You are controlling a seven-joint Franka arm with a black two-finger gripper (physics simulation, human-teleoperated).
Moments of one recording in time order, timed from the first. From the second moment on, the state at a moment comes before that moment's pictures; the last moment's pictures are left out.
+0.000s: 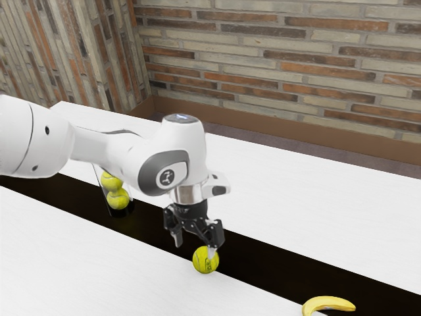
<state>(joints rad) -0.54 0.13 0.18 -2.16 -0.14 2.15 -0.24</state>
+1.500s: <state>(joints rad) -0.53 0.32 0.17 -2.15 -0.13 2.39 -0.25</state>
